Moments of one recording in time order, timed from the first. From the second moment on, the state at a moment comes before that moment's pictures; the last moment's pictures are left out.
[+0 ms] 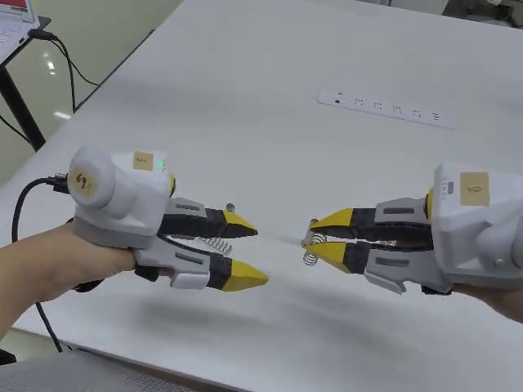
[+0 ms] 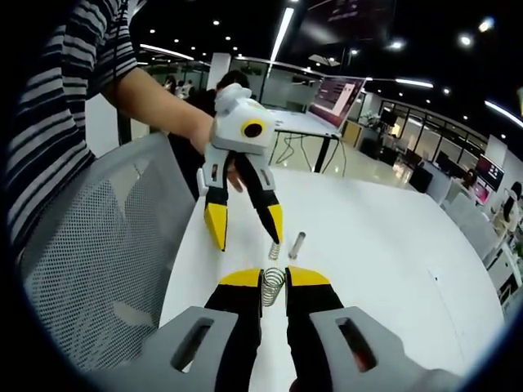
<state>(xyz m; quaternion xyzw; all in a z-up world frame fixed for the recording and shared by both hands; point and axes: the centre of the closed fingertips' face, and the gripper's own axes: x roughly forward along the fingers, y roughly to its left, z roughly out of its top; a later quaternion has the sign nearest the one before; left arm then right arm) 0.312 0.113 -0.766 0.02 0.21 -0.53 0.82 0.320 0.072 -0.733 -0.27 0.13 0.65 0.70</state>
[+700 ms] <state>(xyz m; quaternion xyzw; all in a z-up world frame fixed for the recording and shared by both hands) 0.318 0.163 -0.776 0.03 0.22 -0.46 0.86 0.327 0.067 -0.742 -0.27 0.13 0.63 0.71</state>
